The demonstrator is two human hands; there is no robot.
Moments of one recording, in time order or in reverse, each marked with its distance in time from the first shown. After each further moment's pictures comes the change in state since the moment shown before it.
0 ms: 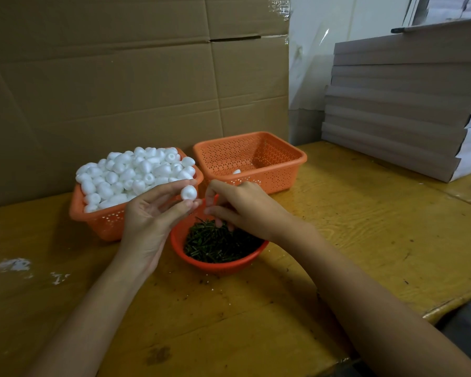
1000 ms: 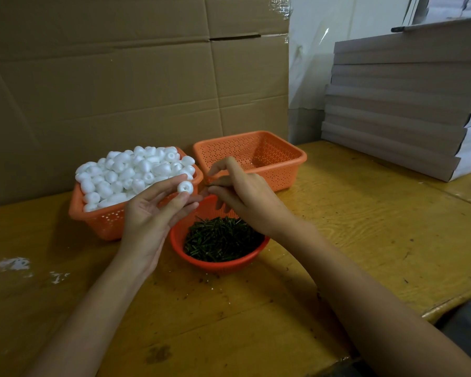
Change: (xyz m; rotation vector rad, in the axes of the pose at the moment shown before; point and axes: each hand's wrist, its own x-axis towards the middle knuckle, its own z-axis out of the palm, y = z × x) left_hand -0.001 0.003 0.005 -0.048 0.055 -0.029; right_hand 0.000 -0.005 -0.005 0.075 0.192 0.041
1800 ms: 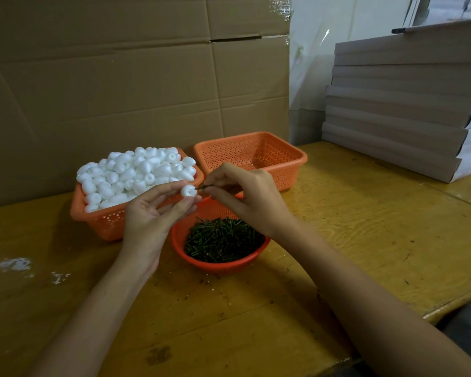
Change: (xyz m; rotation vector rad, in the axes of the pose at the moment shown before) left_hand 0.001 -0.005 -0.005 0.091 0.034 0.023; right_hand -0.001 0.003 0.001 0.067 0.165 -0.110
